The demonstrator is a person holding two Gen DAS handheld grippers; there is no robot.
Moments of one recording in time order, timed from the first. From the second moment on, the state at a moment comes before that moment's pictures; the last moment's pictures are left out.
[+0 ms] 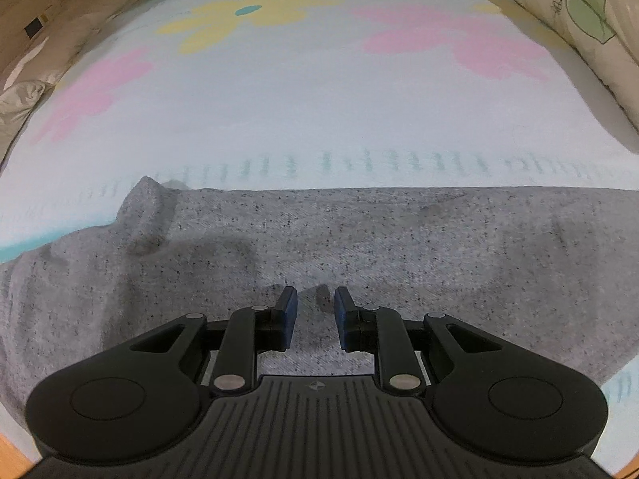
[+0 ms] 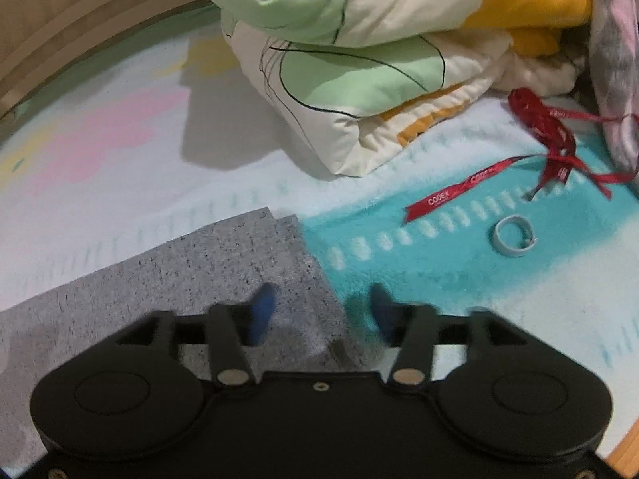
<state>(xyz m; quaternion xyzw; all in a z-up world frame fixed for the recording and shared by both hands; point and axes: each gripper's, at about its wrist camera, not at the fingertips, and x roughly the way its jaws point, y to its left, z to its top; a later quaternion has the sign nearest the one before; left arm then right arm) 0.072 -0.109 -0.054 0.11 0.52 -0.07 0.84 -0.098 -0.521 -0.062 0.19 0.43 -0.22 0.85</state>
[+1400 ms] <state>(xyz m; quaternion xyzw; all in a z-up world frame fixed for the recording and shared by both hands) 0.033 -0.246 -0.073 0.18 0.49 -0.19 0.83 -0.108 -0.494 0.009 0.27 0.38 -0.16 0.87</state>
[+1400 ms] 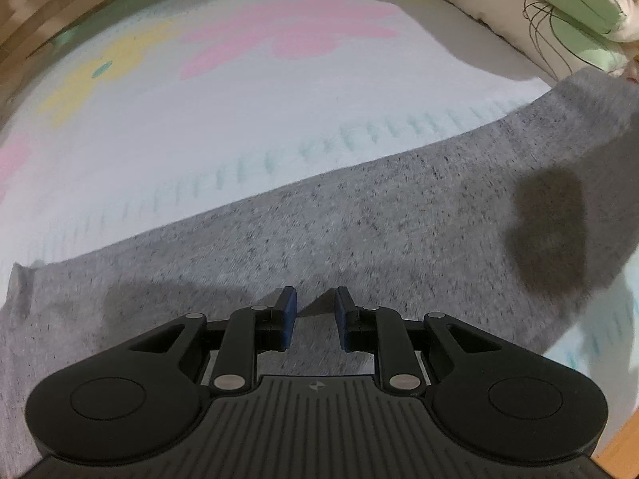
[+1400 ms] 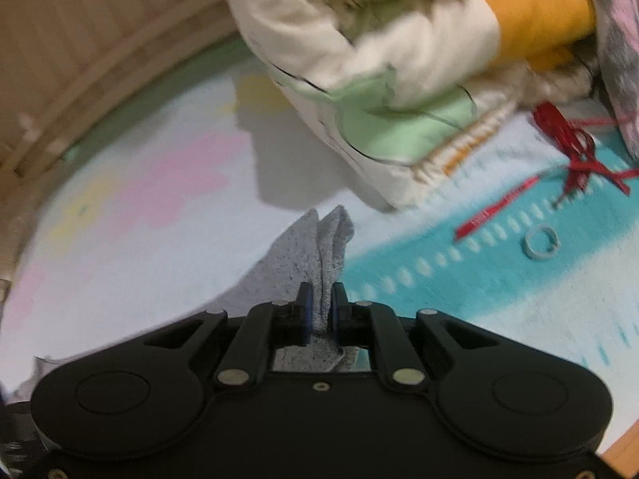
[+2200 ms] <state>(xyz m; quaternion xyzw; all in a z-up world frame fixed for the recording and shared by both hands) 0.080 -0.023 0.015 0.02 0.48 -0.01 0.88 -0.030 -0.223 0.086 0.14 0.35 0.11 0.92</state>
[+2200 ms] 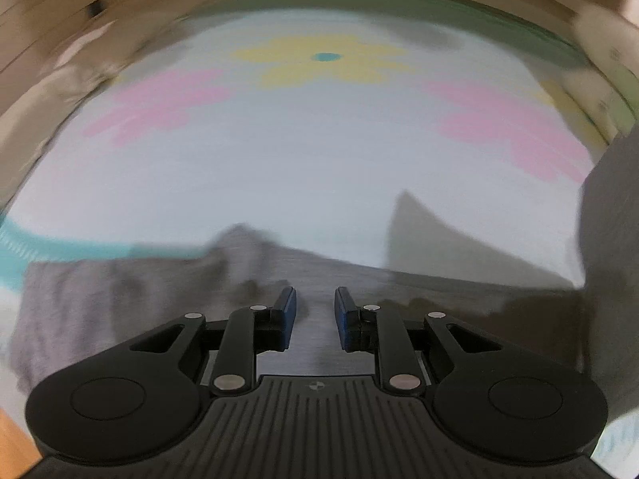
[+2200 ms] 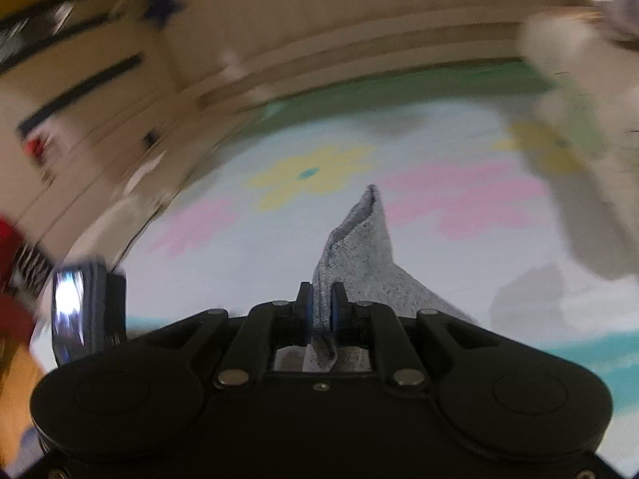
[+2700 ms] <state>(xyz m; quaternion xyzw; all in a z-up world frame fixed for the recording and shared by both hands) 0.077 0.056 0.006 0.02 0.49 0.03 0.87 -0.017 -0.110 -0.011 0.05 0.41 0.23 0.88</state>
